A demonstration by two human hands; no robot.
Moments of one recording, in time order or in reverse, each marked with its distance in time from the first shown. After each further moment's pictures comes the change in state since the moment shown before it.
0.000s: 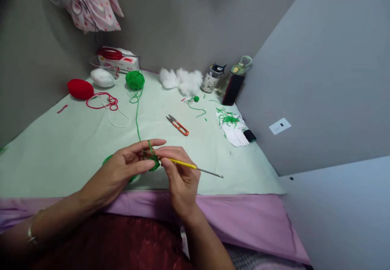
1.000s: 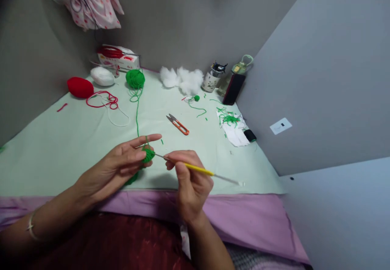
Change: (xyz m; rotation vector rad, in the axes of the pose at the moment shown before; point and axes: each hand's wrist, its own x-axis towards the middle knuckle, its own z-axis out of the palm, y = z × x) left_hand 0.002 0.002 -0.005 -0.199 0.012 -0.139; right_hand -0.006 -0.001 -0.006 -0.058 0.072 -0.148
